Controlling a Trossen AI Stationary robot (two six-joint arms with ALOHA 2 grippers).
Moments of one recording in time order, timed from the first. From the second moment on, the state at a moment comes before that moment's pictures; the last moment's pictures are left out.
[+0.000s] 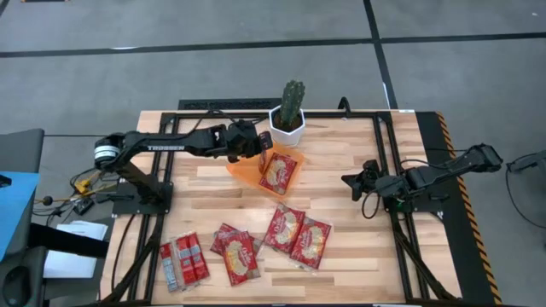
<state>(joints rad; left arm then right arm) 0.26 1.55 1.12 -0.27 -0.23 -1.35 0.27 0.37 0.10 -0.28 0.65 0.96</state>
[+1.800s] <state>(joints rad) 0.46 1.48 1.12 -0.79 -0.13 -0.74 0.27 0.37 0.10 -0.29 0.65 0.91</state>
